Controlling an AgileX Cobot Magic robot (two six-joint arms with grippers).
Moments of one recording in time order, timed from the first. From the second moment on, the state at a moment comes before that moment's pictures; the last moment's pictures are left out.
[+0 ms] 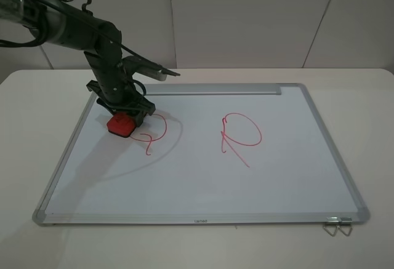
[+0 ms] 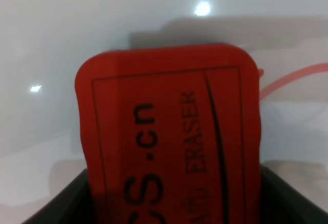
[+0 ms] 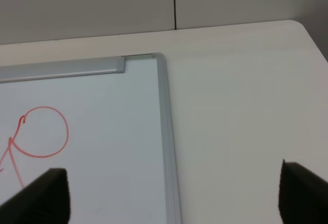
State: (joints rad) left arm -0.38 2.19 -1.41 0.08 0.70 0.01; right arm -0.05 0.00 -0.52 -0.06 1.06 0.10
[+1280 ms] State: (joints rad) left arm -0.55 2.20 -1.37 -0.04 0.70 0.10; right arm -0.05 0.00 -0.52 -0.06 1.06 0.10
